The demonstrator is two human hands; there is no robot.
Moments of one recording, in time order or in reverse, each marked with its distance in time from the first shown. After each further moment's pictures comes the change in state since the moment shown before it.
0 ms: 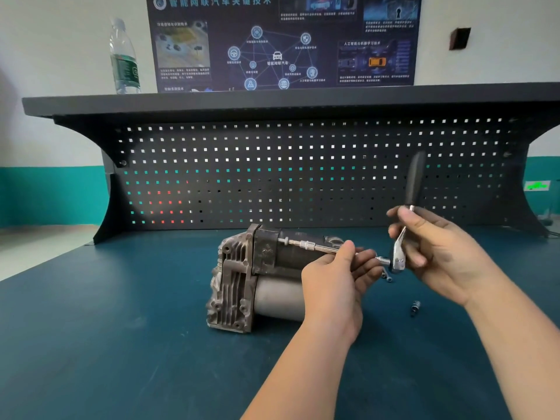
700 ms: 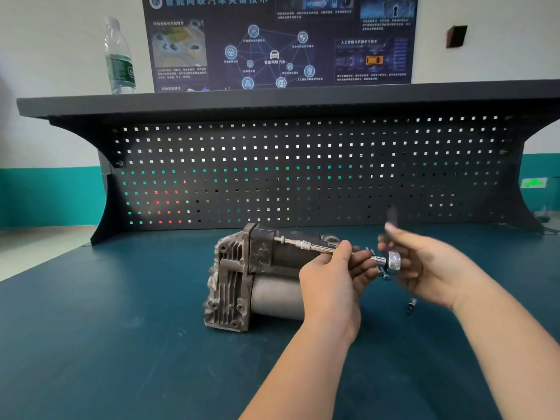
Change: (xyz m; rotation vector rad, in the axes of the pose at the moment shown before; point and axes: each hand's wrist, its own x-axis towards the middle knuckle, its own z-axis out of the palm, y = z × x) left_hand -0.003 -0.003 0.002 0.020 0.006 0.028; right_hand 0.002 0.017 -0.005 0.021 0.134 0.351
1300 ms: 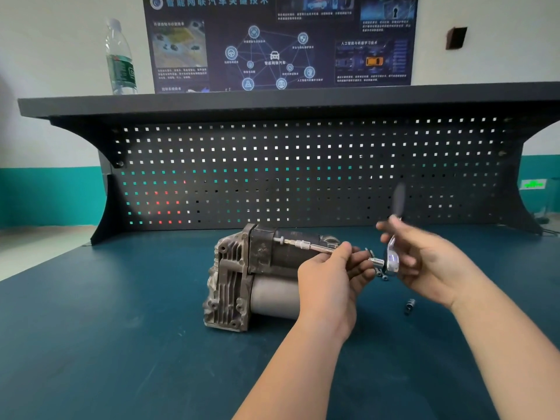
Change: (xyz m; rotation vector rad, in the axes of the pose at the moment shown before) left_hand 0.003 0.003 -0.001 0.028 -0.008 -0.036; right_hand -0.001 -0.002 -0.001 0.023 -0.049 -0.134
